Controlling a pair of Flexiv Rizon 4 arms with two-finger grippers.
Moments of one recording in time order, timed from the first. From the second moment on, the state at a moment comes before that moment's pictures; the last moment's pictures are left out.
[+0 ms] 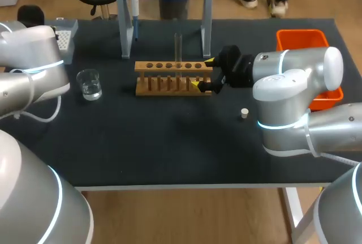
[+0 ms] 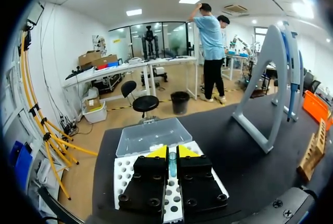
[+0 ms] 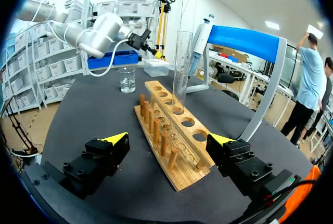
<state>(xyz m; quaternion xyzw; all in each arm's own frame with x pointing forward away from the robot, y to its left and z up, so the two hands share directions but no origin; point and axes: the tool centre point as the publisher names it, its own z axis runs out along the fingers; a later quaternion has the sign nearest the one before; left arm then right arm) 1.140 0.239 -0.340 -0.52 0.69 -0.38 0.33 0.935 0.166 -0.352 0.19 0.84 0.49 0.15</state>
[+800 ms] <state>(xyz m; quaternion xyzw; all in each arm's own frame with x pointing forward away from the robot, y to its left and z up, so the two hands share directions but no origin) 1.138 0.241 -0.313 -0.52 0.68 -0.37 0.36 0.935 0.166 -0.352 0.19 0.84 0.49 0.15</state>
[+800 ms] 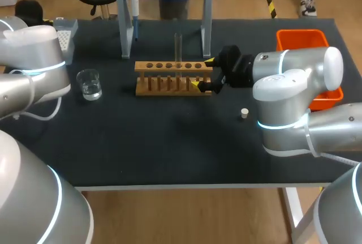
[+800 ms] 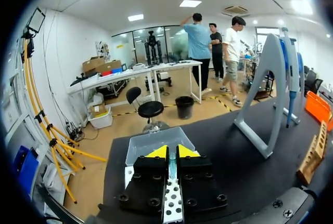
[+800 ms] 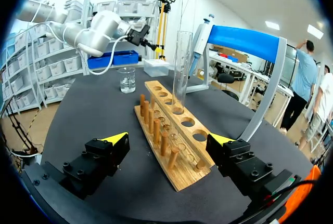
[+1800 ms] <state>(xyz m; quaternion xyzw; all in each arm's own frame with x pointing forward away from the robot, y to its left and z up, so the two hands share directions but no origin) 1.093 0.191 -0.248 -0.39 0.74 -0.44 0.32 0.935 0.166 -0.352 0.19 0.84 0.49 0.15</state>
